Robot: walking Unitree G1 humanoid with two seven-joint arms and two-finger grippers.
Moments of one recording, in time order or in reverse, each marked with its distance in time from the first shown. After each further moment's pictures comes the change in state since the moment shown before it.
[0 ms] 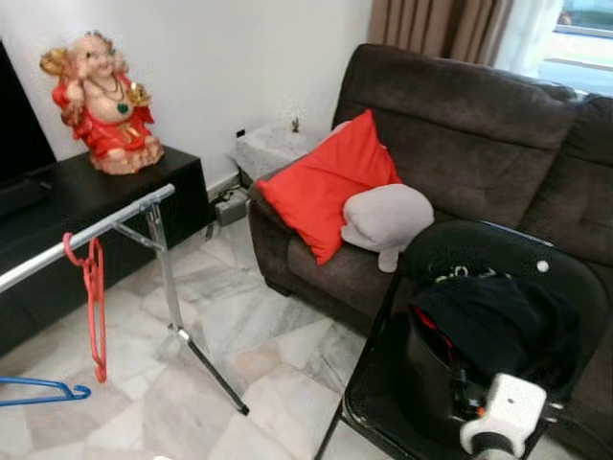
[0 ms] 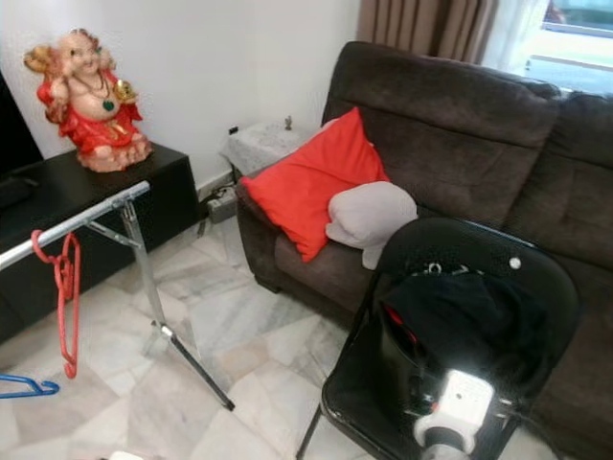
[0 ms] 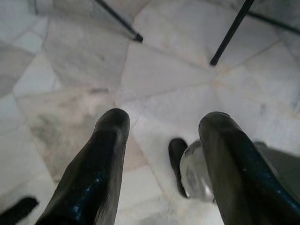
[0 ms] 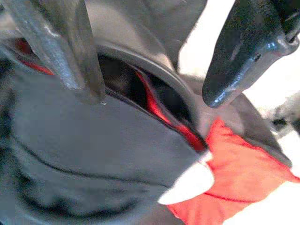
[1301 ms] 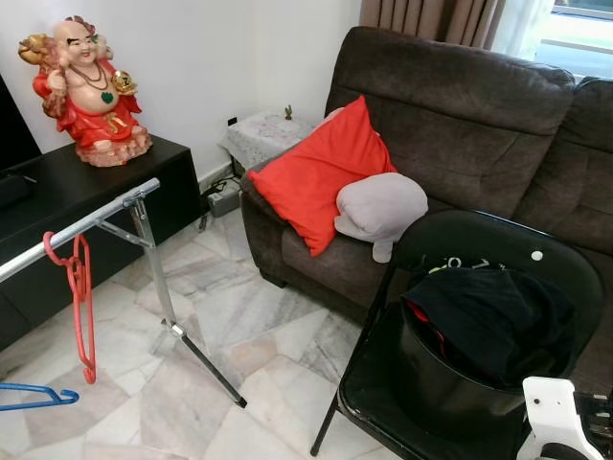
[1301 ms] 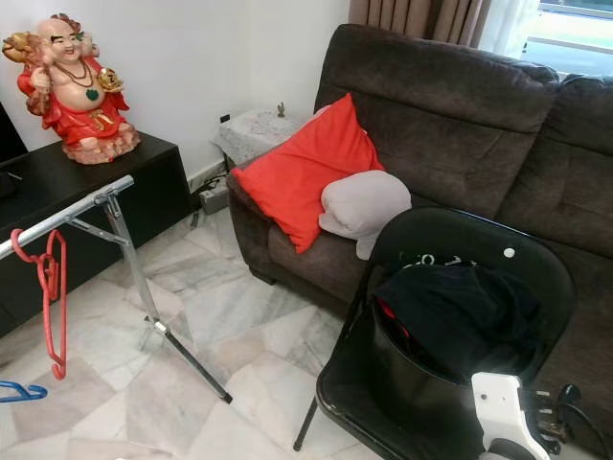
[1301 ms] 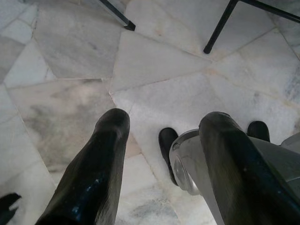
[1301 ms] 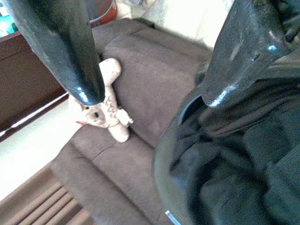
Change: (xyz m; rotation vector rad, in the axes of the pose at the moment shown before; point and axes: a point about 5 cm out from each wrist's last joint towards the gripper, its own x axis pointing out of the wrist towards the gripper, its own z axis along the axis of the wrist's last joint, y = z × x) left arm 0.001 -0.007 -0.003 -0.012 0.032 -0.023; right arm -0.020 -0.080 0.026 -0.757 0.086 -0.559
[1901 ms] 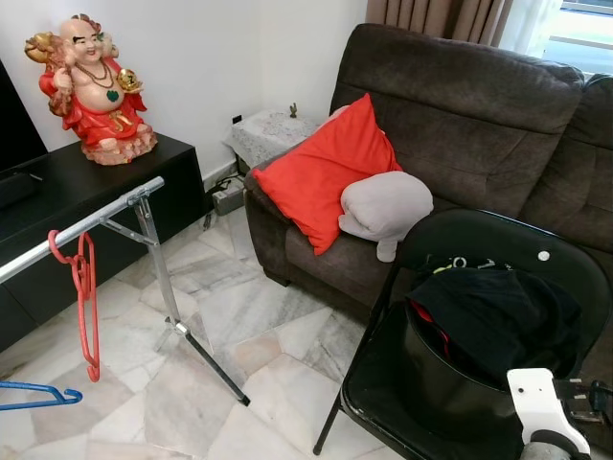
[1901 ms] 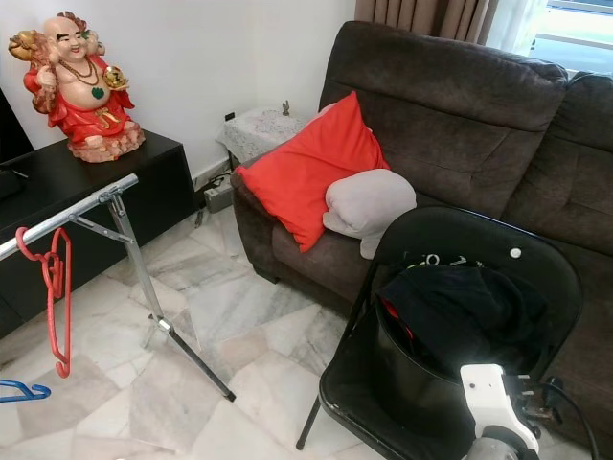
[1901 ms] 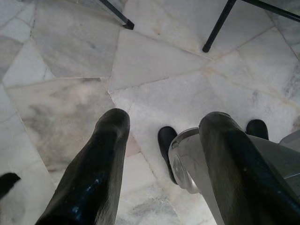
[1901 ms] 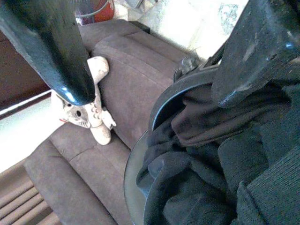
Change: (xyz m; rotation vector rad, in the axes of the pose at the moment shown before) left arm 0.000 0.000 0.000 -0.001 0.001 -0.010; right arm 0.024 0.013 -0.003 -0.075 0.017 0.088
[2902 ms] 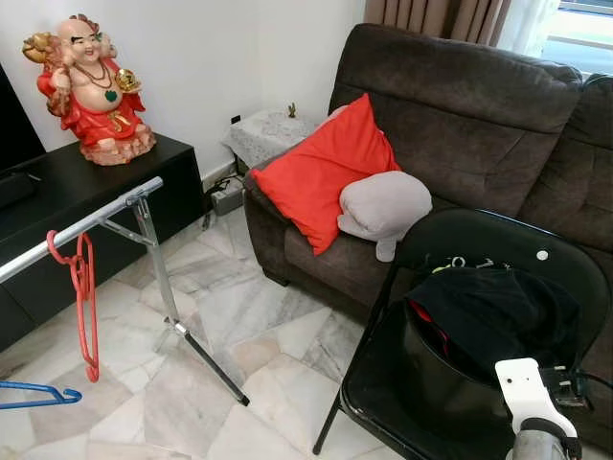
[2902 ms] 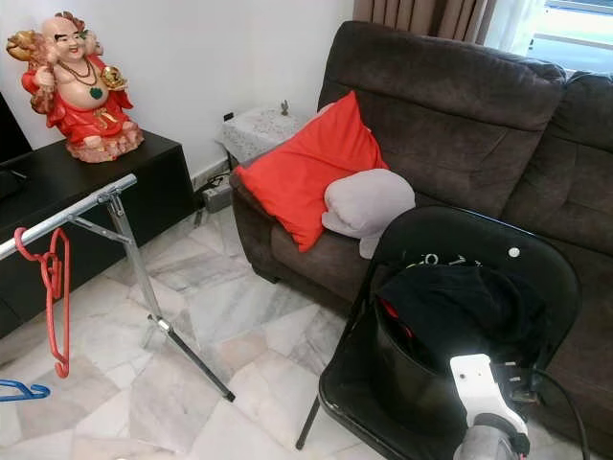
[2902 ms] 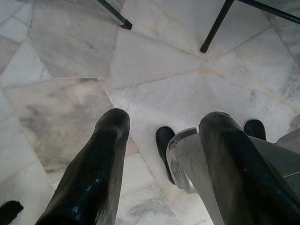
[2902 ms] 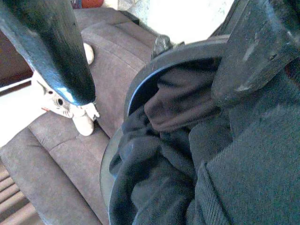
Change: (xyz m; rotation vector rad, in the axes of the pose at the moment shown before) left arm 0.000 -0.001 0.000 -0.003 -0.003 -0.008; right arm 0.011 0.010 0.009 -0.008 -0.035 0.084
